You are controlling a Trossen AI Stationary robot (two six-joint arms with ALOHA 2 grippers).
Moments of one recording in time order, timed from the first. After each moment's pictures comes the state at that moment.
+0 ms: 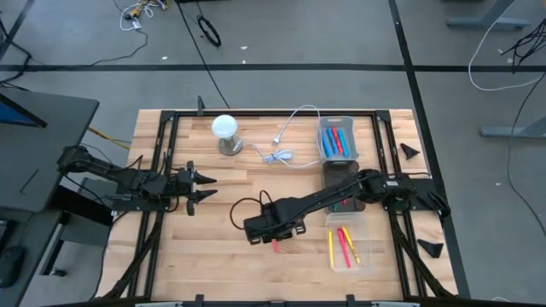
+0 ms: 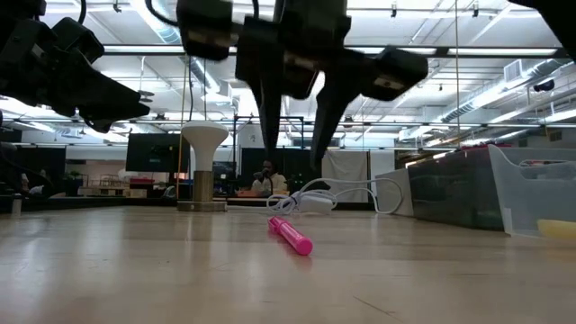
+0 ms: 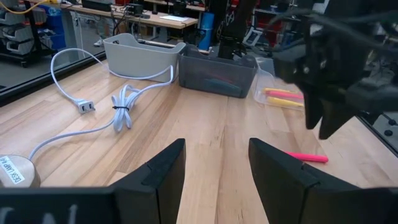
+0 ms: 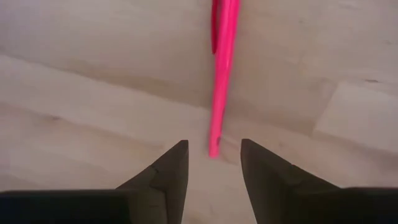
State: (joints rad) left arm -0.32 0.27 0.01 0.11 -0.47 -0.24; right arm 0.30 2.34 2.09 -1.16 -0.10 1.64
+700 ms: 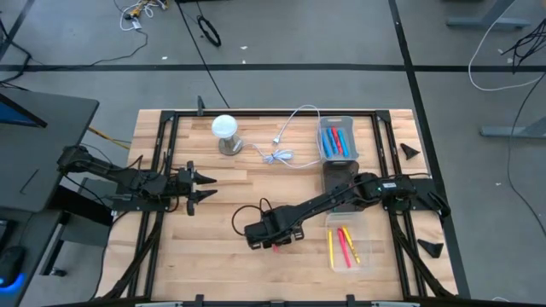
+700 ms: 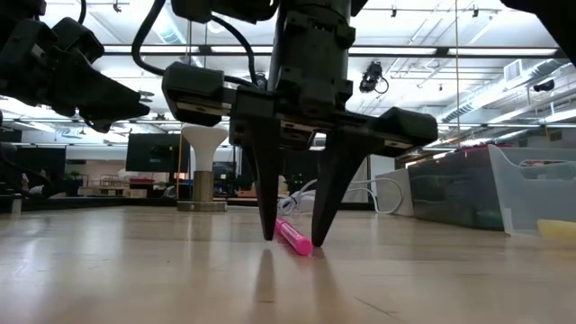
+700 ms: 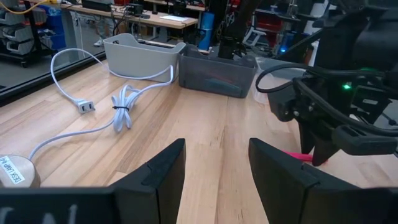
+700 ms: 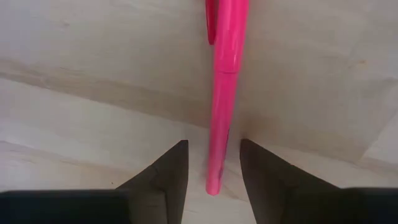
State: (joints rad) left arm -0.32 0.27 0.01 0.11 -0.47 -0.24; right arm 0.32 2.40 1.98 -0.99 -0.13 1.67
